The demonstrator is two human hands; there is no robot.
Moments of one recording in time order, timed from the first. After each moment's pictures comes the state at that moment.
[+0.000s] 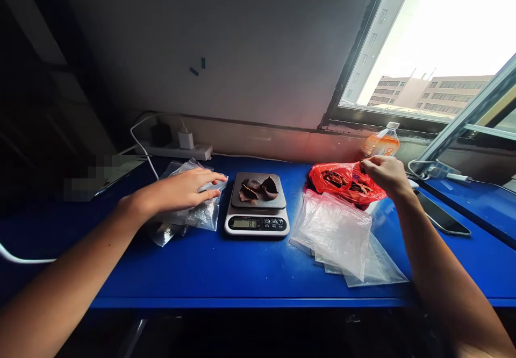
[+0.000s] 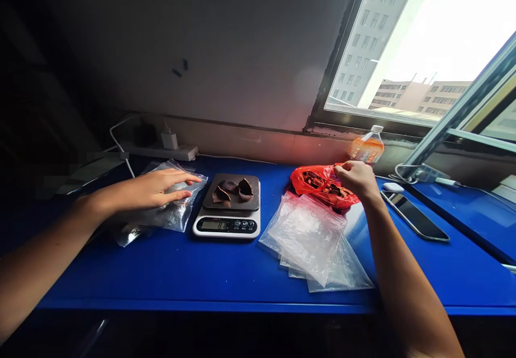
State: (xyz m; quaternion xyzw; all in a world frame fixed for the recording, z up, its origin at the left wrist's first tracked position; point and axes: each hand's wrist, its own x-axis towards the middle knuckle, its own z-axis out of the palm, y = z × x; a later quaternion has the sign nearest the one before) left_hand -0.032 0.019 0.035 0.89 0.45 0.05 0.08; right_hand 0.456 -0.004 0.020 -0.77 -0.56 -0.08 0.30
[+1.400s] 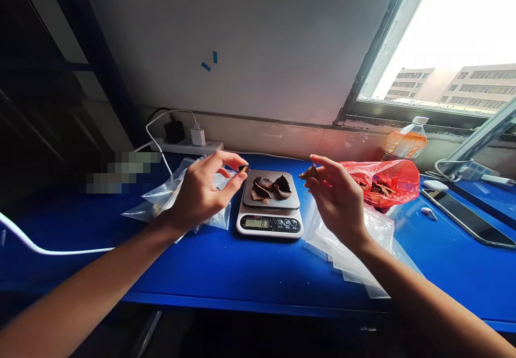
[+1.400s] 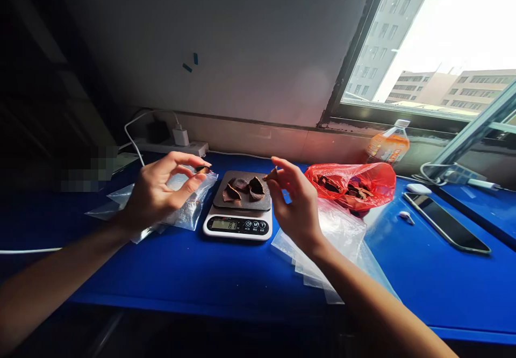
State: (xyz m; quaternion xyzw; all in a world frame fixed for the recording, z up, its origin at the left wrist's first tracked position) left_hand 0.011 -0.024 0.022 0.80 0.33 0.50 0.00; right_hand 0.257 -0.057 -0.004 -0.38 -0.65 0.13 0.64
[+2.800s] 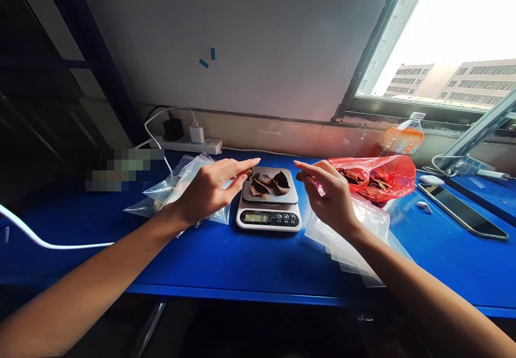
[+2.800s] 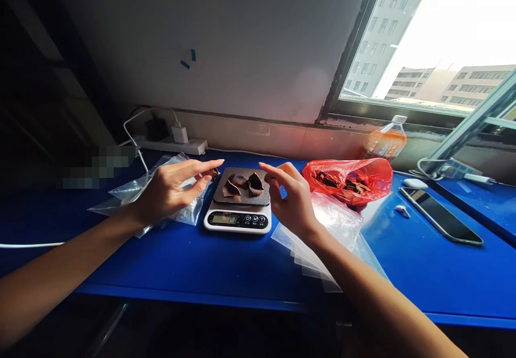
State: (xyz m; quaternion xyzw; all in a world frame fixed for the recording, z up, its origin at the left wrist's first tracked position) left_hand 0.008 -0.016 0.018 0.88 0.27 0.40 -0.05; right_hand 0.269 -0.047 -0.008 -0.39 -0.75 -0.04 0.53
